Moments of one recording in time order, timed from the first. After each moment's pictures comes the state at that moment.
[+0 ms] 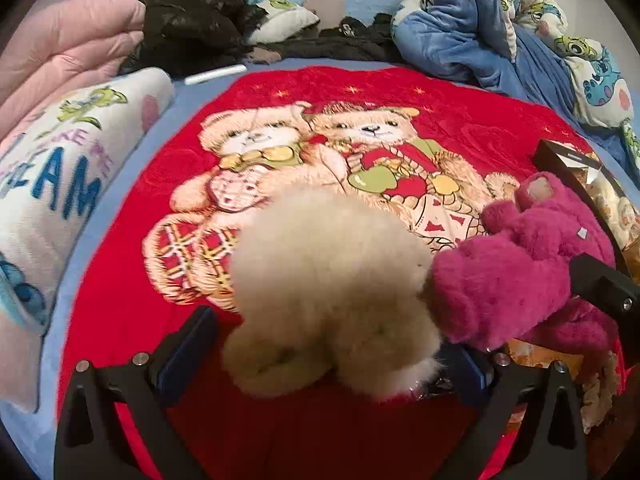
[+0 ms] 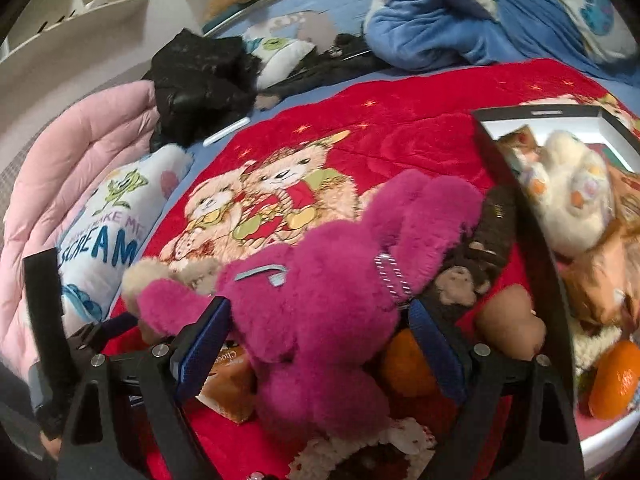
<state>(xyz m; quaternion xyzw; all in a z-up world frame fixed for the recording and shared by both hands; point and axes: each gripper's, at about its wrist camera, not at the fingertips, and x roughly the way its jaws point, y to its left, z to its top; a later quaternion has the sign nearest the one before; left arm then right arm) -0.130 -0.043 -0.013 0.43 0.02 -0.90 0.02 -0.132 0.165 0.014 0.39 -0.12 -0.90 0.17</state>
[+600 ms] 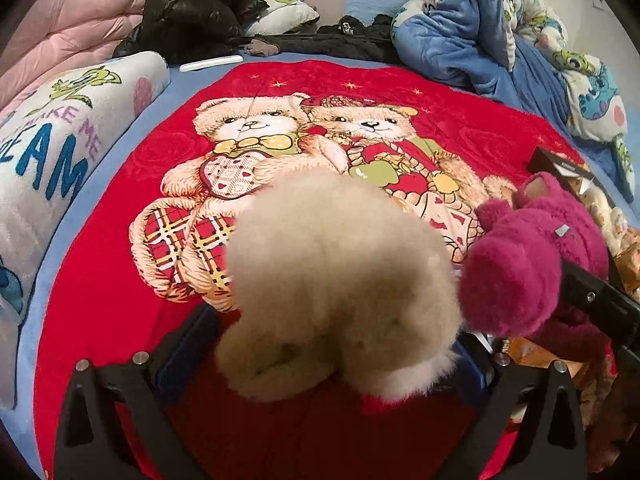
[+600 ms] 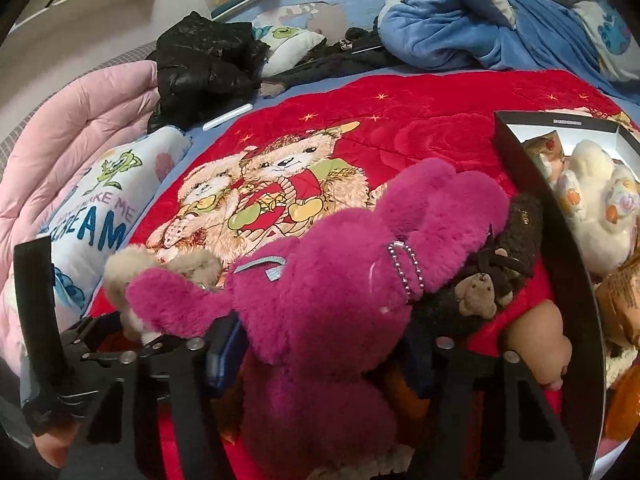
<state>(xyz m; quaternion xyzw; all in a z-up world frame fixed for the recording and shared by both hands) -0.129 -0.055 -0.020 0.42 0.06 -0.90 0.00 -0.139 0.150 0.005 0.39 -0.10 -0.90 0.17</state>
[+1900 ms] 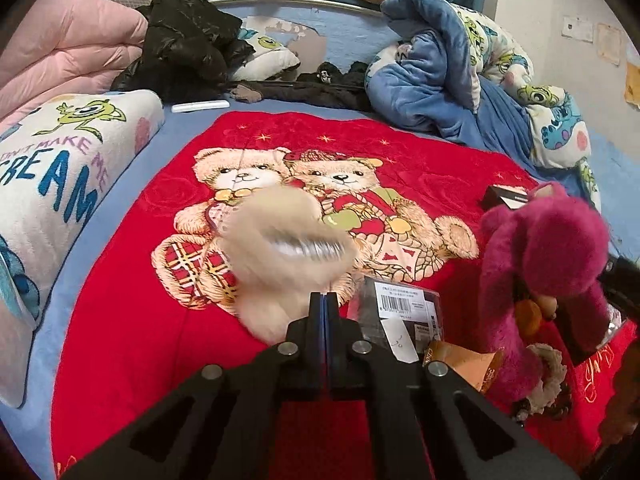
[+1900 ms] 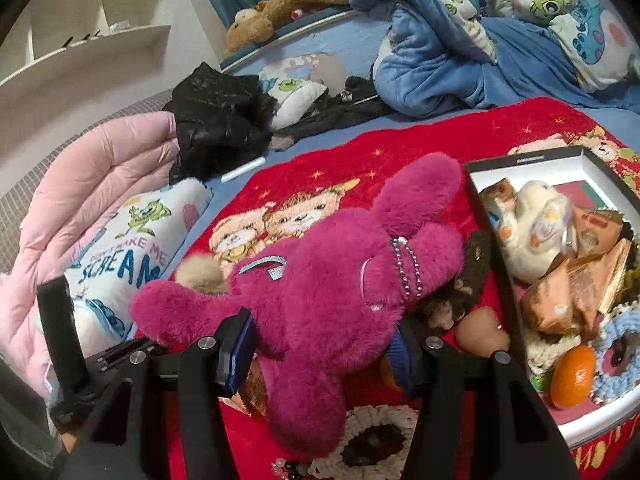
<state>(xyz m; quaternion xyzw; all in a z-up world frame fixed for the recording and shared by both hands) -0.088 -0.061 0.016 0.35 0.07 -0.93 -0.04 -0.092 0.183 0.057 0.31 -0.14 -0.92 0.17</state>
